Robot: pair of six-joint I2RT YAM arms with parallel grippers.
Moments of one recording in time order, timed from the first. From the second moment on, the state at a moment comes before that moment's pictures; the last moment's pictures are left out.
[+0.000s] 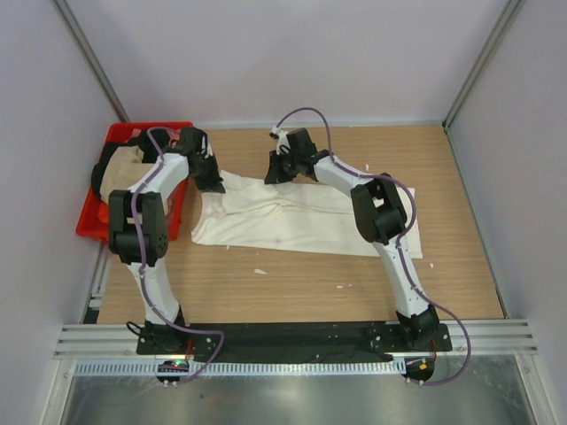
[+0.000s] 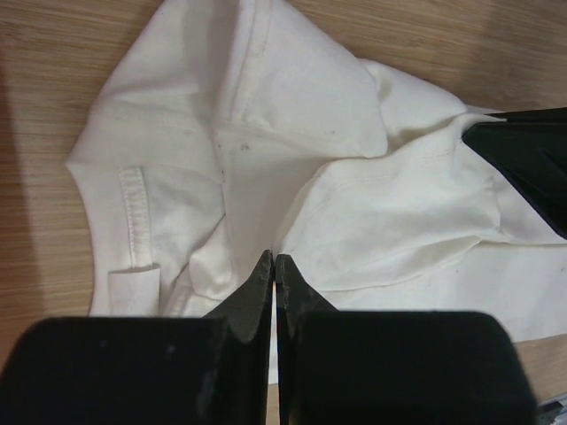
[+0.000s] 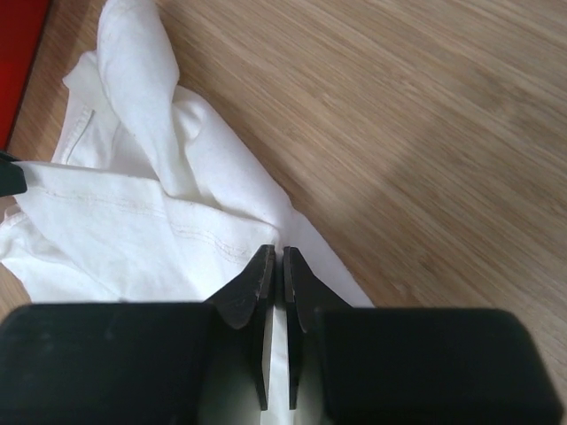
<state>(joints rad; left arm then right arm) -0.10 1.96 1.52 -0.65 0.23 -0.38 0.52 2.45 1.98 -0.24 -0.45 0.25</state>
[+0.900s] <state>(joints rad) -0.15 1.76 1.43 -0.75 0.22 -0.31 0.56 2.14 1.63 -0.16 -0.45 0.24</state>
